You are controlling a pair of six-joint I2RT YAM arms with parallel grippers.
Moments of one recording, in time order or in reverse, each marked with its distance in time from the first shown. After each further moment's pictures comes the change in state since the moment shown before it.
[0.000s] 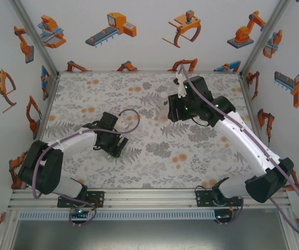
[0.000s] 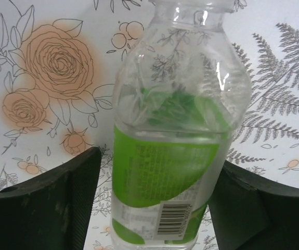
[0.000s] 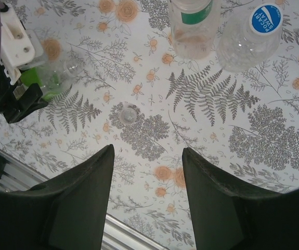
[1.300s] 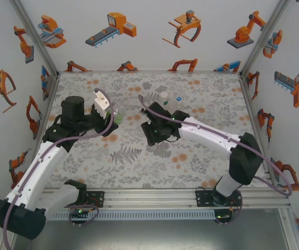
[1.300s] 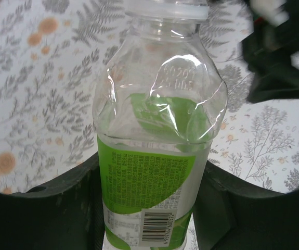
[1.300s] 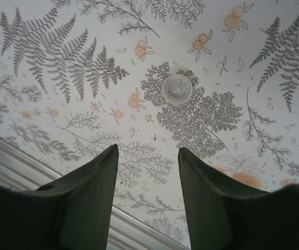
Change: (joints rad) left arm 0.158 -0.494 0.198 0.014 0.418 0.200; right arm 0.303 0.286 -0.146 0.132 0.072 0.125
